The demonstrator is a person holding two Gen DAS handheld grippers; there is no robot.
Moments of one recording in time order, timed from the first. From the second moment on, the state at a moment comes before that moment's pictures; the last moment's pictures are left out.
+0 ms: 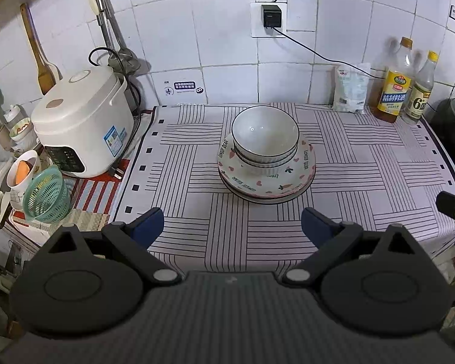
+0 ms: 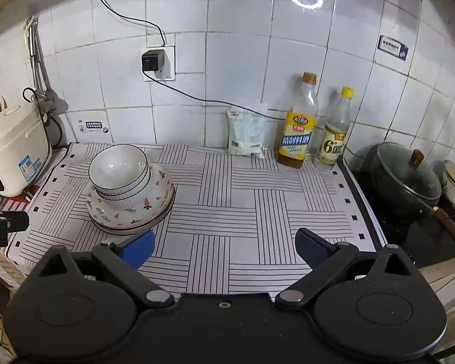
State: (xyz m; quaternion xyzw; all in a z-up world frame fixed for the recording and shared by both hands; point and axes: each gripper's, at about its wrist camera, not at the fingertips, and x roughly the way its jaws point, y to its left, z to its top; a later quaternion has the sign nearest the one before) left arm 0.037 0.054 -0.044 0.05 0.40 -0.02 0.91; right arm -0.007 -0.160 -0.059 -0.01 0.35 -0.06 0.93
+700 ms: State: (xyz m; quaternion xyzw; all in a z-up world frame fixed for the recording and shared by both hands) left arm 0.033 0.054 -0.060 0.04 0.38 -0.03 0.92; right arm -0.019 -0.156 -0.068 -0.01 0.33 -0.07 0.94
